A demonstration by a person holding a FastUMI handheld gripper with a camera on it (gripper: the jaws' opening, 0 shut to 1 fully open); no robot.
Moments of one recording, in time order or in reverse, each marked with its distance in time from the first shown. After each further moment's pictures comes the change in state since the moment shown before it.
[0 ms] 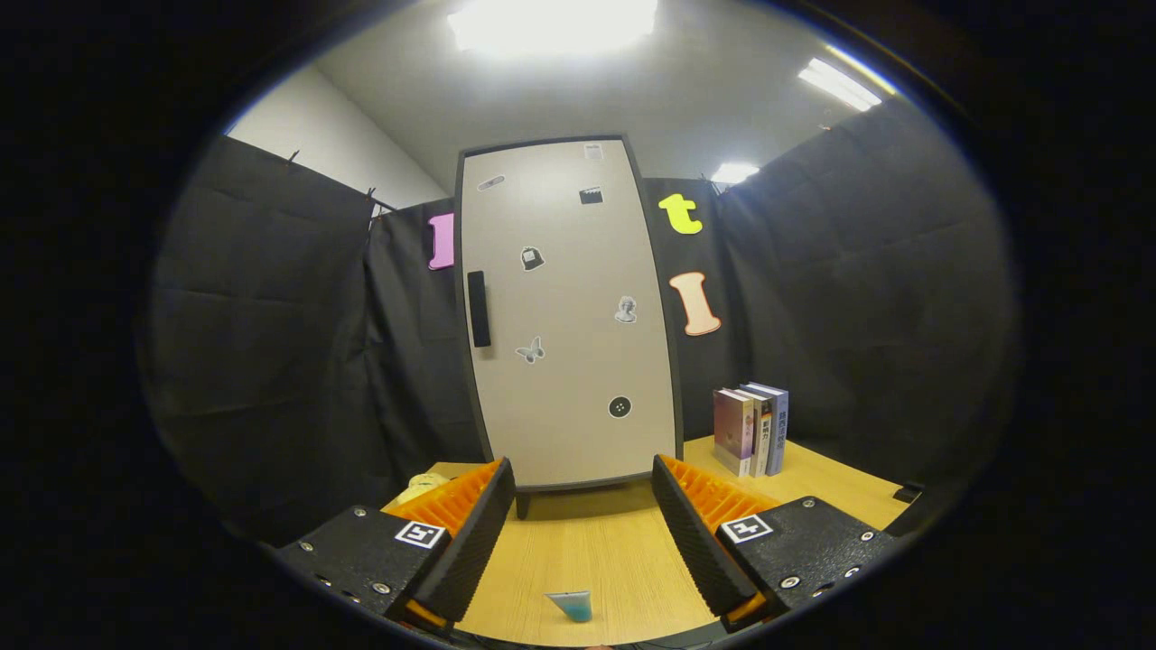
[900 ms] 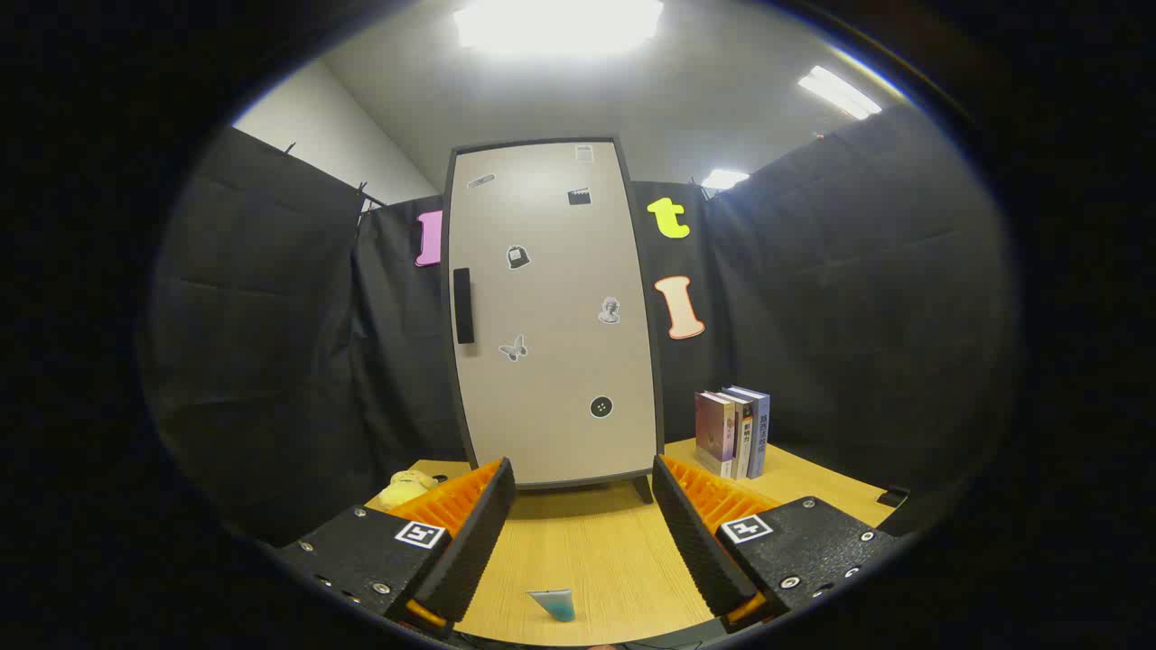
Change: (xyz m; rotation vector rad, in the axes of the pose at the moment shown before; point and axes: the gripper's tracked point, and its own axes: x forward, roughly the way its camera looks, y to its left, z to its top) arm -0.006 -0.015 -0.005 -0.016 0.002 -0.057
